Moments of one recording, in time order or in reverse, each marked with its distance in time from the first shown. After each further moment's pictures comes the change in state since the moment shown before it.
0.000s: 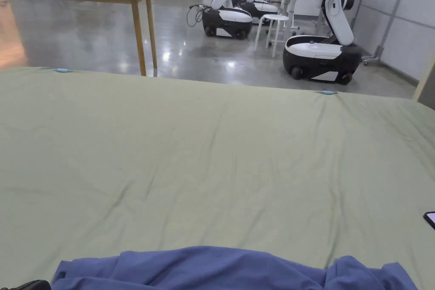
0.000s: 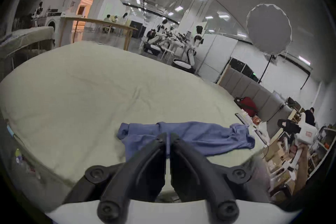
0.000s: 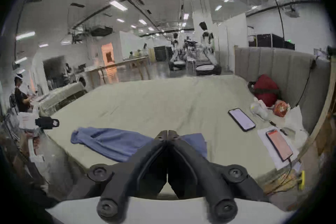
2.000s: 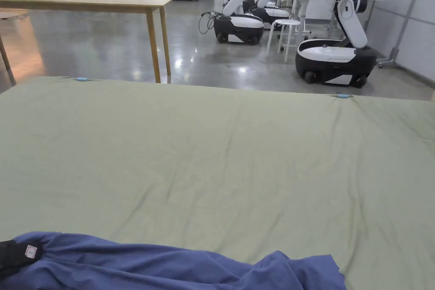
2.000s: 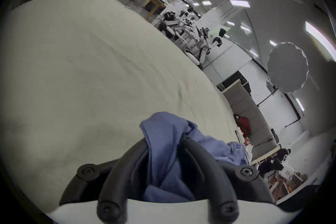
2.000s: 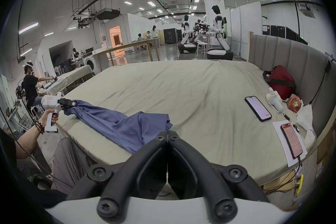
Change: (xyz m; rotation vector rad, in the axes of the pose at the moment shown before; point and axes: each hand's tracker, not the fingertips) left arm -0.188 0.050 -0.077 -0.164 -0.100 0.382; right arm -0.015 -0.006 -0.027 -0.137 0.130 0.038
